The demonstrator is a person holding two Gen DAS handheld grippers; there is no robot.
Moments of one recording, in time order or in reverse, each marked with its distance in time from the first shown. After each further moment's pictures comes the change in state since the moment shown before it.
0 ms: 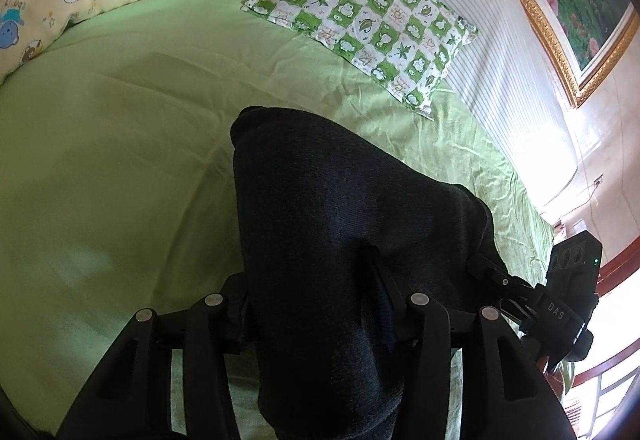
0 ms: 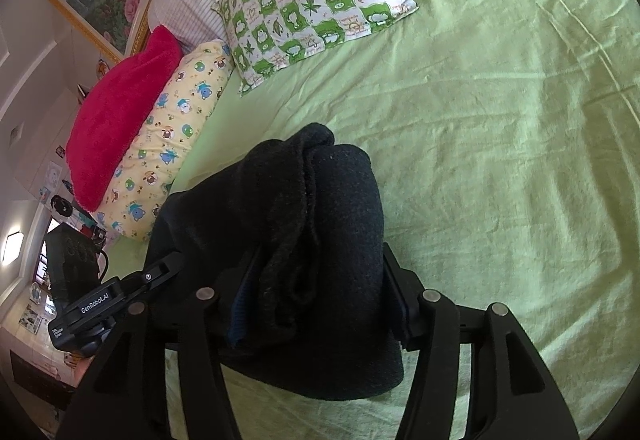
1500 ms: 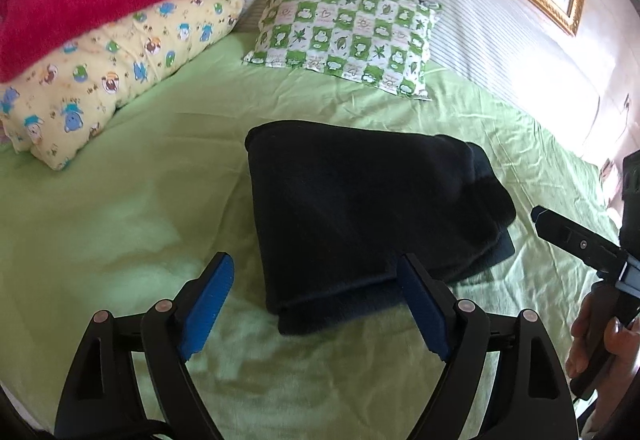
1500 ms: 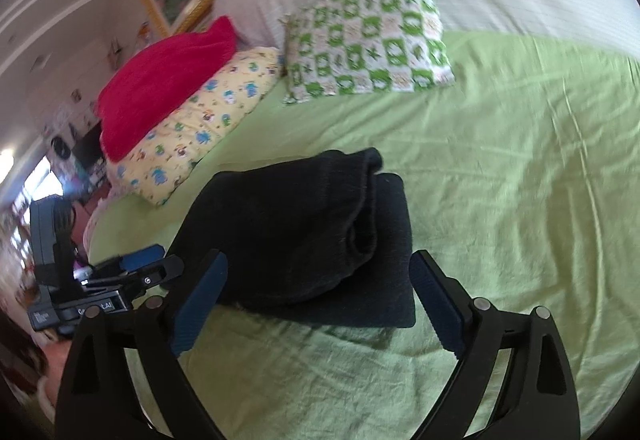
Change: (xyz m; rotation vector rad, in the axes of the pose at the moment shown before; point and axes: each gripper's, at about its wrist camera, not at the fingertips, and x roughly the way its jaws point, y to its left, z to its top) left arm -0.063 -0.052 -0.060 0.266 -0.122 0.254; right arm -0.064 0.051 -0.028 -0.295 -0.100 -0.043
